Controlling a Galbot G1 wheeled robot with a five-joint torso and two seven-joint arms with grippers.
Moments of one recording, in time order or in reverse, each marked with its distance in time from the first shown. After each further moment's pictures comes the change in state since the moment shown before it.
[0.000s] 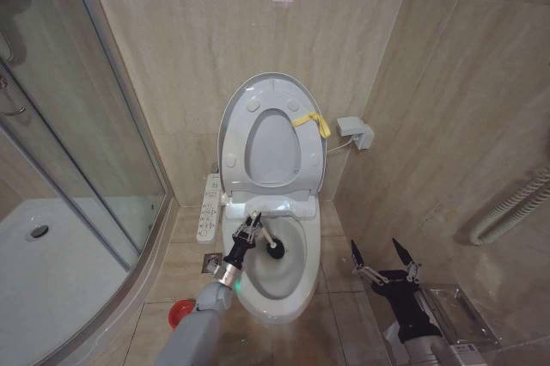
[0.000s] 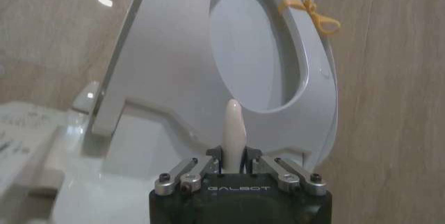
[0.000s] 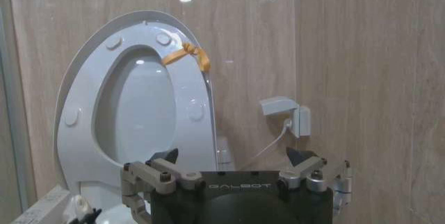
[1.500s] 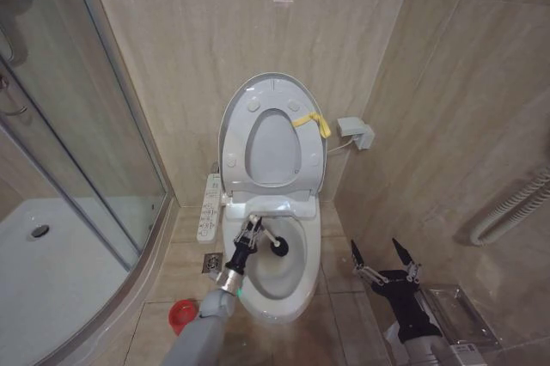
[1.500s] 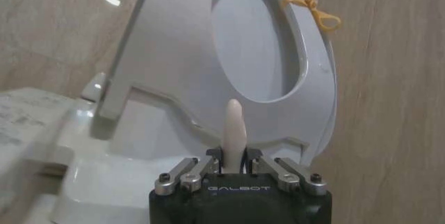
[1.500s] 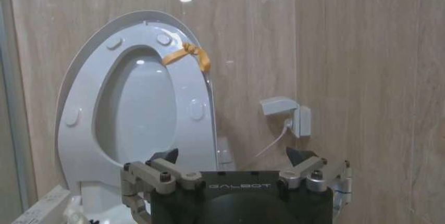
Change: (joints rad) left arm 0.021 -0.007 -0.009 0.031 -0.001 -0.025 0.015; right arm 0.000 0.000 0.000 0.000 0.000 0.000 0.000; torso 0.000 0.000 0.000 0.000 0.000
